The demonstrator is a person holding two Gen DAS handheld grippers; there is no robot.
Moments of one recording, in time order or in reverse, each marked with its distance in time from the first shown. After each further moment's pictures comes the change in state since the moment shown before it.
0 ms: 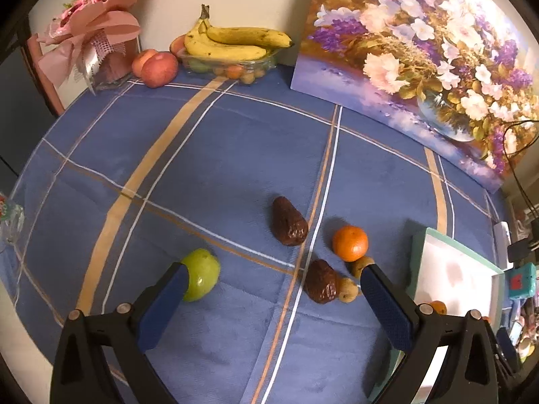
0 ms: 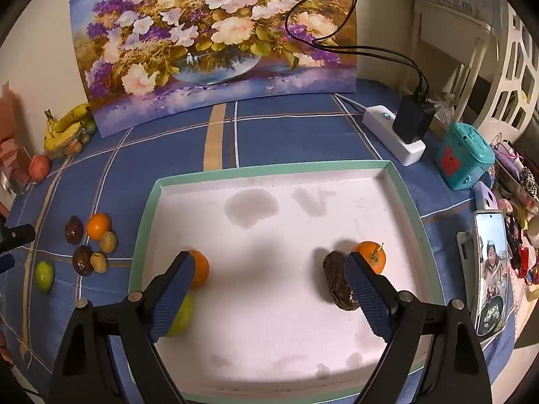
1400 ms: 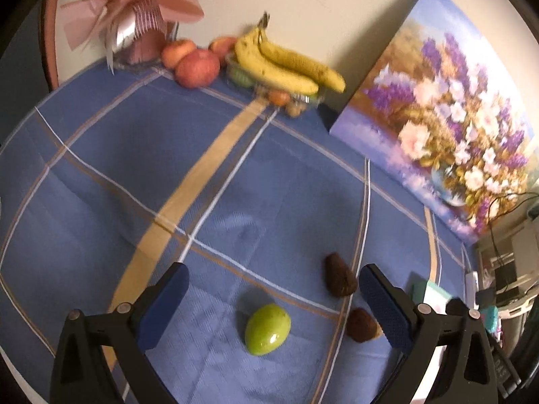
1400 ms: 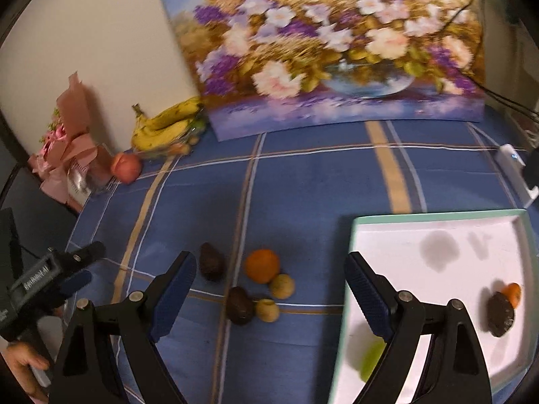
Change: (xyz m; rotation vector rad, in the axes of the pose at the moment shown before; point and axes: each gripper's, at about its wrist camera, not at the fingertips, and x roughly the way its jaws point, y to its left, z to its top) left arm 0.012 0.116 0.035 -0.162 -0.033 -0.192; right arm 0.007 0.159 0.044 -0.074 0.018 0.346
